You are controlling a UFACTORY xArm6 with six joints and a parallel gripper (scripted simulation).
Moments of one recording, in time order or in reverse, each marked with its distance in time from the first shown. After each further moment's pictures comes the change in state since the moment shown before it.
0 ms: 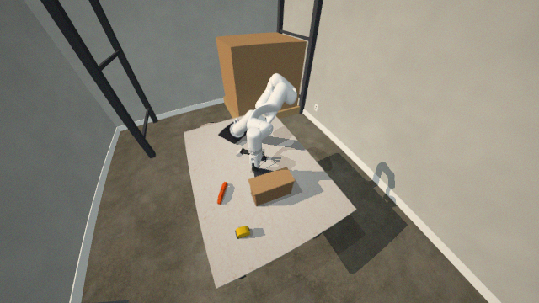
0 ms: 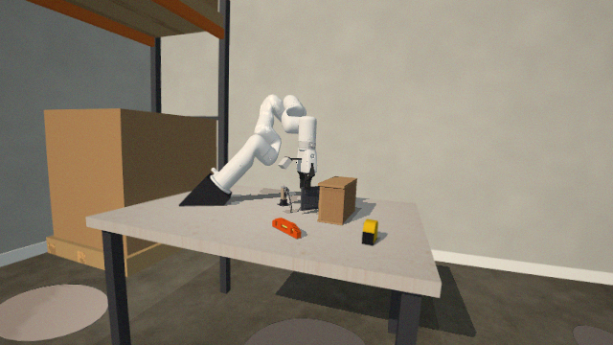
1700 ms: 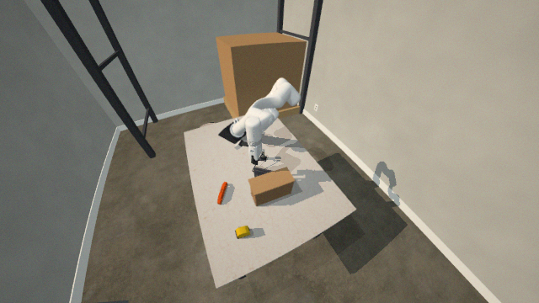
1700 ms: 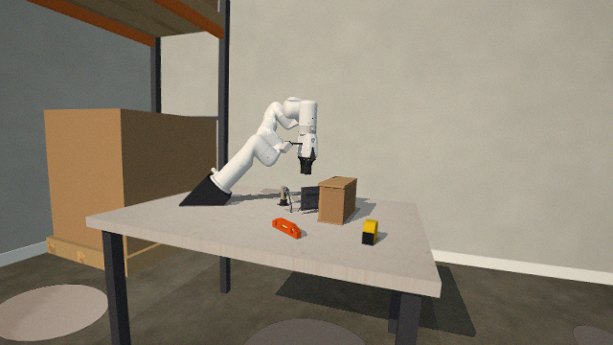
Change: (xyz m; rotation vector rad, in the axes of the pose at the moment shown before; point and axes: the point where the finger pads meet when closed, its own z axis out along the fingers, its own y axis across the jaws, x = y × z) arm 0.000 0.000 -0.065 0.000 -0.001 -0.001
